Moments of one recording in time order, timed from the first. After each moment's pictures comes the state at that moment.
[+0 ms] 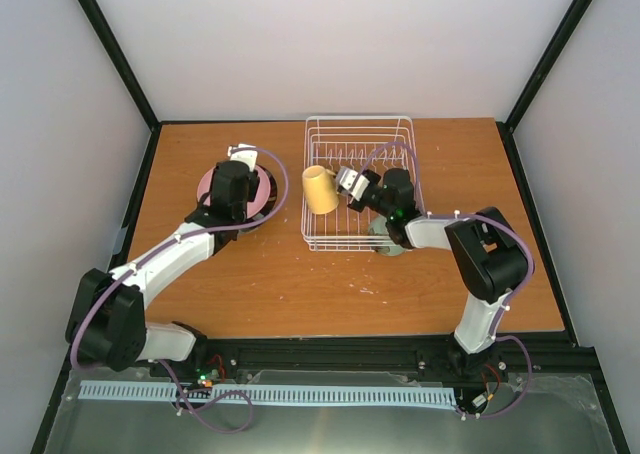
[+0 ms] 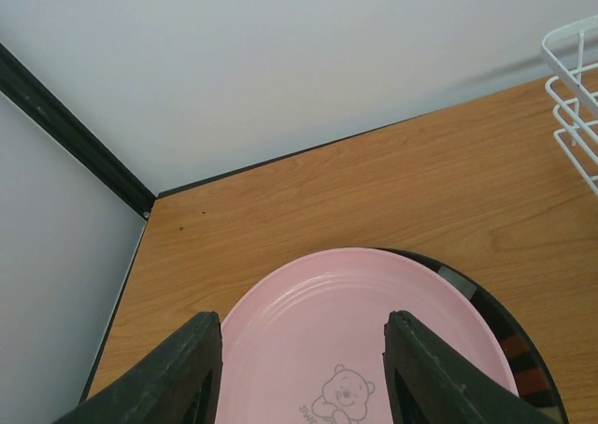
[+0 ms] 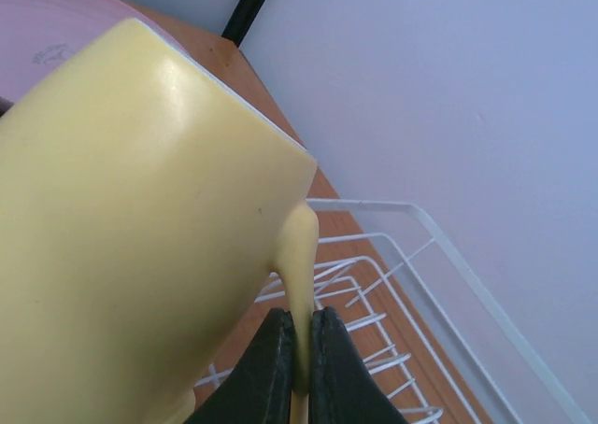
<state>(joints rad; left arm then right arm) -0.43 1.32 0.85 0.10 -0.57 0.16 0.46 1.80 0.84 0.80 -0.40 -0.68</state>
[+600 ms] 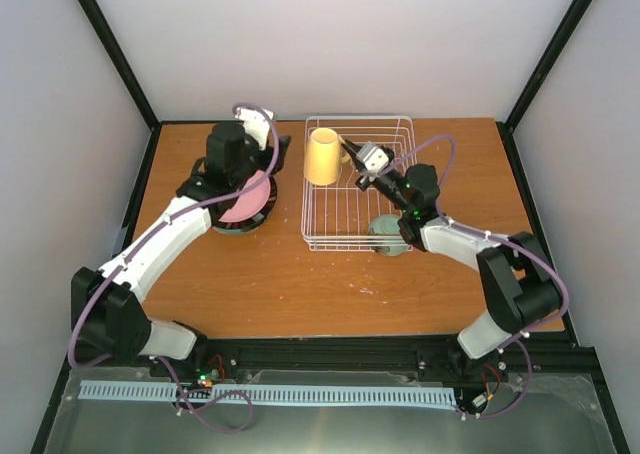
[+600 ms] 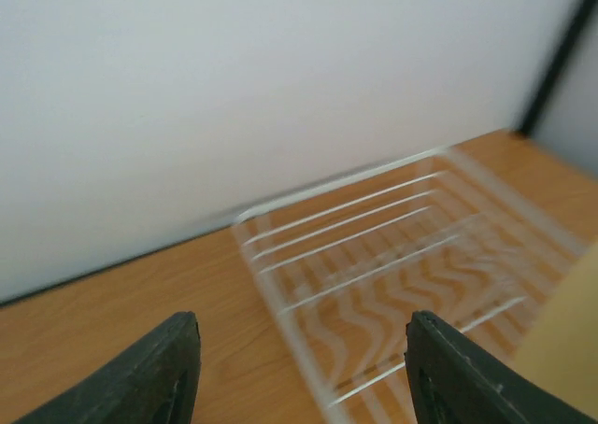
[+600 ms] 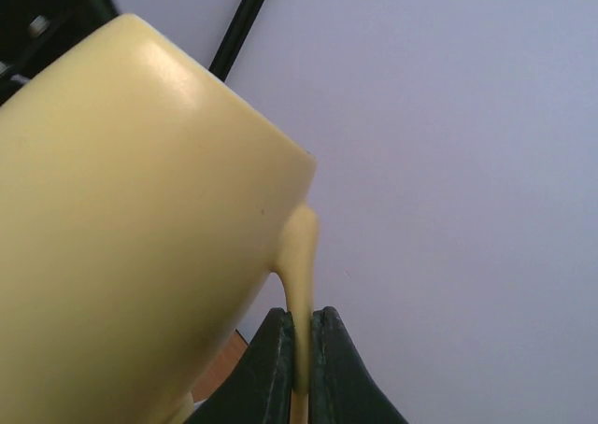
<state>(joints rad) -0.42 1.37 1.15 -0.08 -0.06 0.02 0.47 1.60 0.85 0.99 -0.38 -0.44</state>
